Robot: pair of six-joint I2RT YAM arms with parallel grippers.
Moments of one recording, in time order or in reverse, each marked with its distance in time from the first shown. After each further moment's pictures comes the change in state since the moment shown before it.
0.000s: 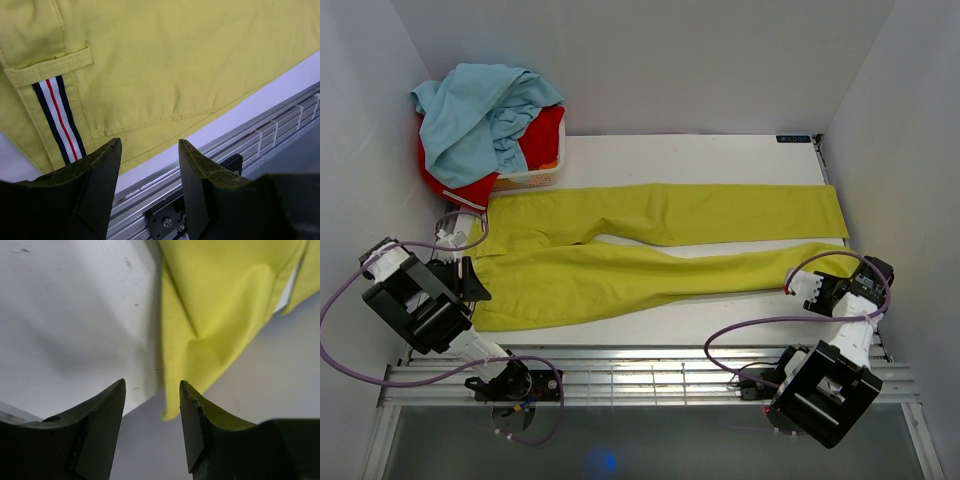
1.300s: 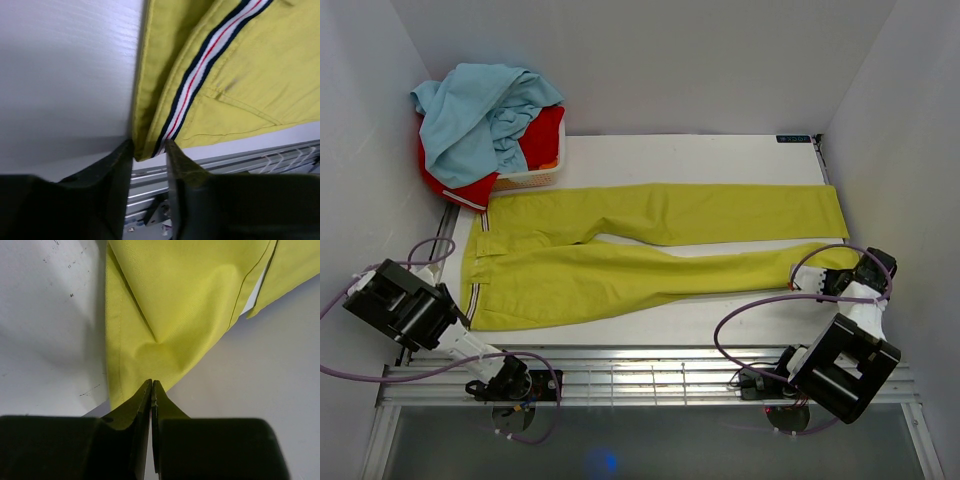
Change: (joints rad) left arm 0.203 0.097 -0.071 0.212 -0.253 -0.292; right arm 0.006 0.167 0.019 0.245 0.013 -0.127
